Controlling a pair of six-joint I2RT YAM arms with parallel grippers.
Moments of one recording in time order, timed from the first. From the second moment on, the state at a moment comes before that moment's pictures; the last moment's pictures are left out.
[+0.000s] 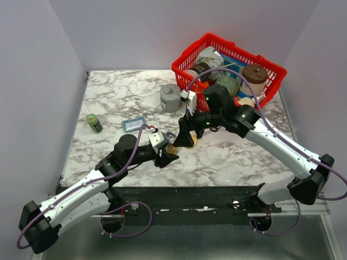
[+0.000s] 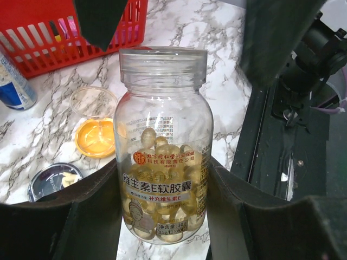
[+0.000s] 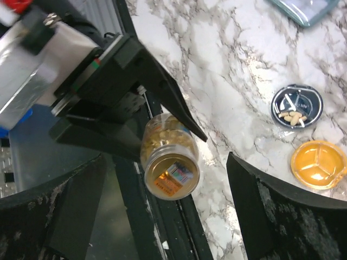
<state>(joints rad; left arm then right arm) -0.78 0.75 0.49 0.09 0.44 -0.03 0.81 1.37 1.44 -0.69 -0.58 0.08</state>
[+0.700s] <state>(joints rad) -0.78 0.75 0.49 0.08 0.39 0.00 0.80 1.45 1.49 -0.72 -0.60 0.07</state>
